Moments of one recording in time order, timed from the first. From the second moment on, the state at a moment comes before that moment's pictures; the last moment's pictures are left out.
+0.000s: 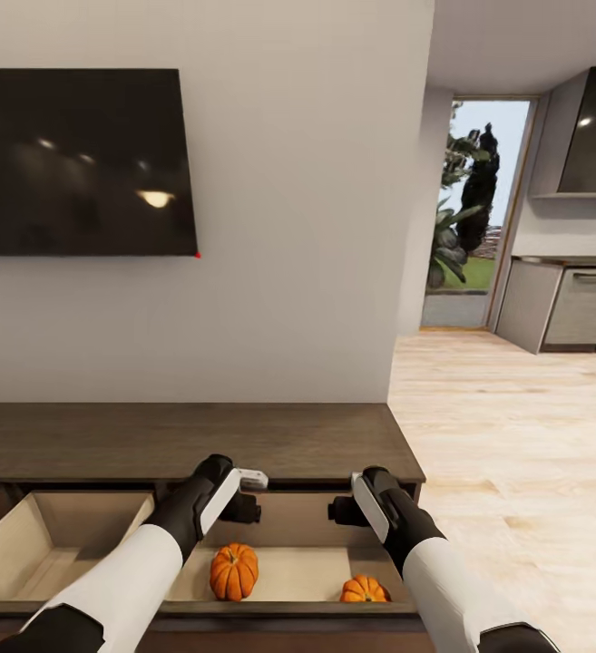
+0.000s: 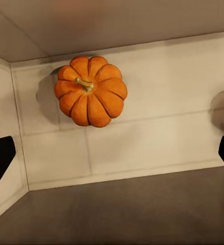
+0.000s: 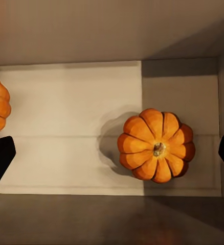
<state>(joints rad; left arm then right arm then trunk) -0.77 -0.11 -0.30 -0.60 0.33 0.98 0.23 -0.73 0.17 0.09 -0.57 -0.27 0.83 -0.27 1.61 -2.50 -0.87</state>
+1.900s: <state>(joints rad) -0.77 -0.11 -0.30 -0.61 0.33 0.99 0.24 -0.73 0.17 0.09 -0.57 -0.27 0.83 -0.27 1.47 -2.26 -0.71</state>
